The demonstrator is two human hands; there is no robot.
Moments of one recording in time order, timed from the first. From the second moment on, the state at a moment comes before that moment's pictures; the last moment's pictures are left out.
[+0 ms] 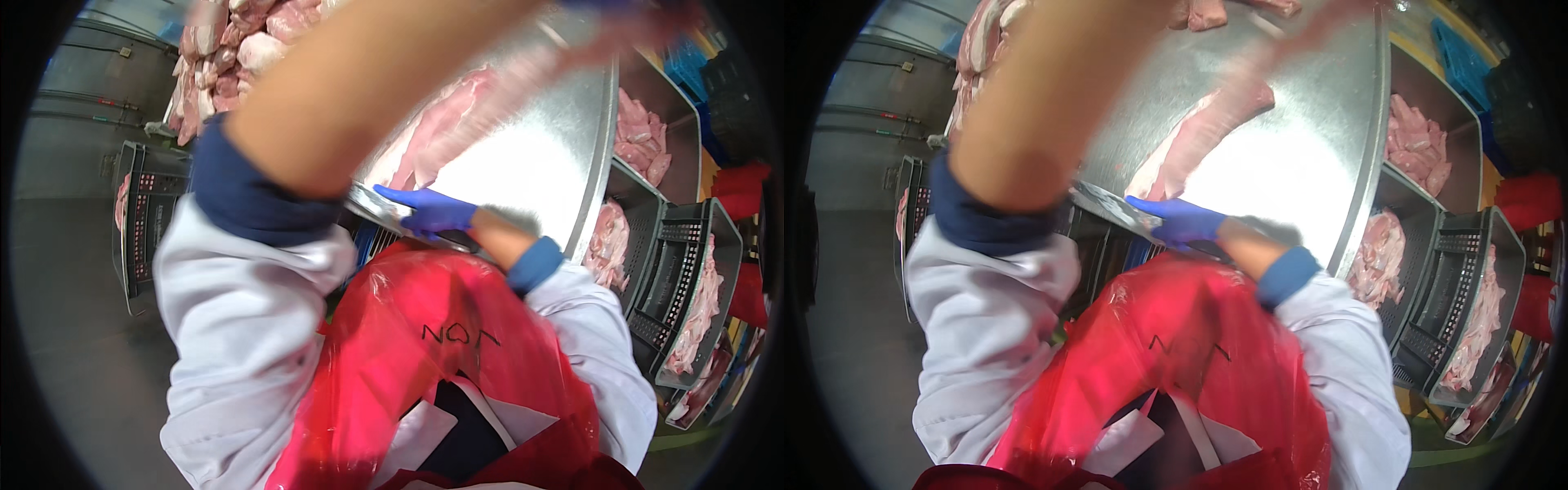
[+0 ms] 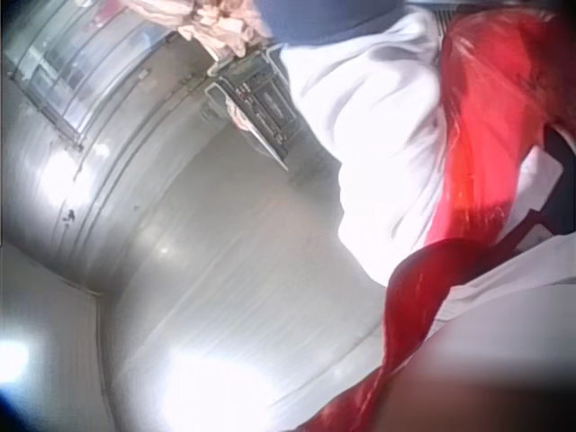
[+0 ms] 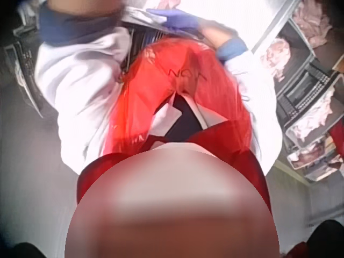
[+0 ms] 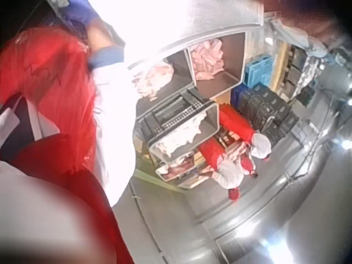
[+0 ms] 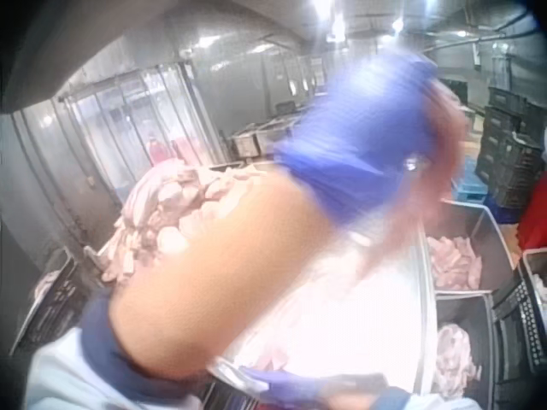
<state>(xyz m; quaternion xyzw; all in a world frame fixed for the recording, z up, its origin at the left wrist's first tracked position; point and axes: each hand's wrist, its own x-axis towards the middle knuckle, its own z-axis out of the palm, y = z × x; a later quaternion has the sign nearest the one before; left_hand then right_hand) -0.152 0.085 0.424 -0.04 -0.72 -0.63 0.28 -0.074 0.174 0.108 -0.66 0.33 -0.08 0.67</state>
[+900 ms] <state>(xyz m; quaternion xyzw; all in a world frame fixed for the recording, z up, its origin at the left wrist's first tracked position) 0.113 -0.064 0.012 0.55 -0.71 -0.34 0.28 -0.200 0.165 0.157 -0.27 0.64 -0.15 0.70</state>
